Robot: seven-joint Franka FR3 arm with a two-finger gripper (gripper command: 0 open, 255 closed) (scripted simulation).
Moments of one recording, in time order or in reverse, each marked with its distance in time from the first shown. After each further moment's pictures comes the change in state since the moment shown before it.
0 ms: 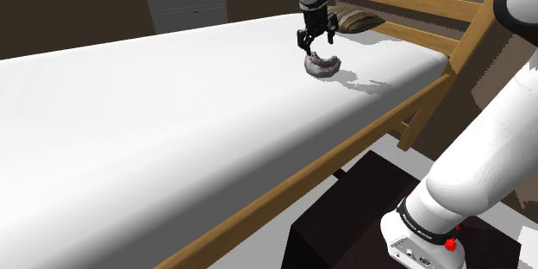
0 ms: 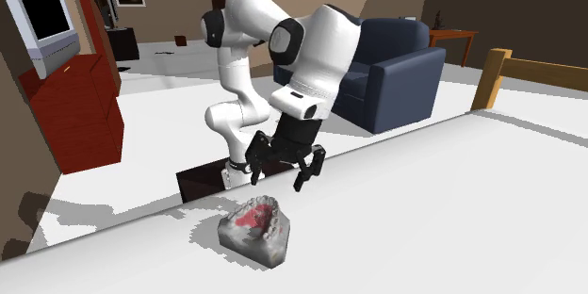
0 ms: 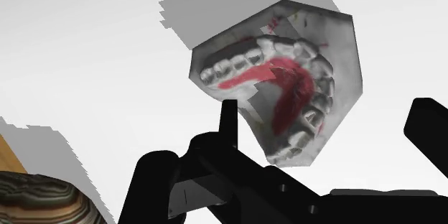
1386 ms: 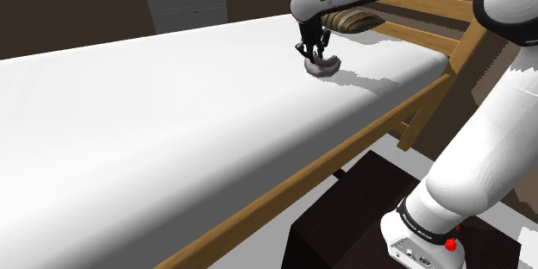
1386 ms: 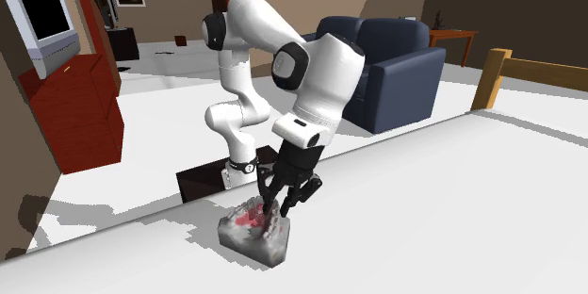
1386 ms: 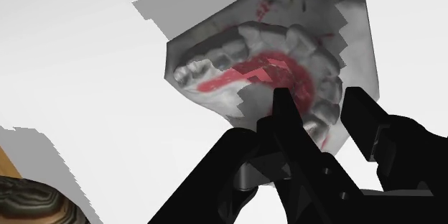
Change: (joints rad) arm -0.004 0.065 -0.004 -0.025 -0.033 0.080 0.041
